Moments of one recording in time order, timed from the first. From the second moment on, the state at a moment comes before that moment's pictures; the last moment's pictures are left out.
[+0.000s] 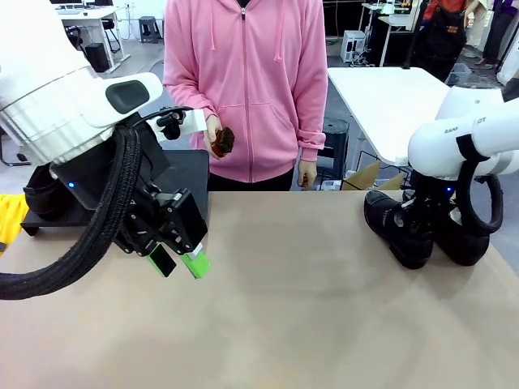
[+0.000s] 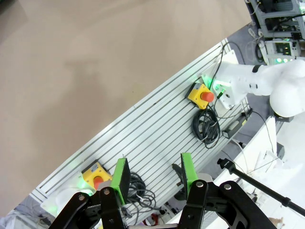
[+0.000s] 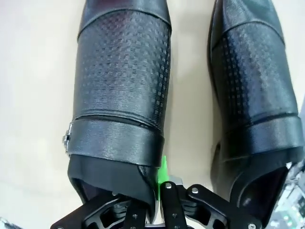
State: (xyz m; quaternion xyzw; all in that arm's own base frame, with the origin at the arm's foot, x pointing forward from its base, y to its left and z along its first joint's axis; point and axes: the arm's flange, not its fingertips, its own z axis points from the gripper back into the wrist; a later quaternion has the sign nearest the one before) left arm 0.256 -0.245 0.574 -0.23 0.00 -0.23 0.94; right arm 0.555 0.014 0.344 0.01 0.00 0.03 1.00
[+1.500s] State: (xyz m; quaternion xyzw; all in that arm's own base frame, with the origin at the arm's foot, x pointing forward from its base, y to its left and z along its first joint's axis) left arm 0.256 -0.245 0.574 -0.23 0.00 -0.23 0.94; right arm 0.397 0.181 0.440 0.05 -0.07 0.04 1.00
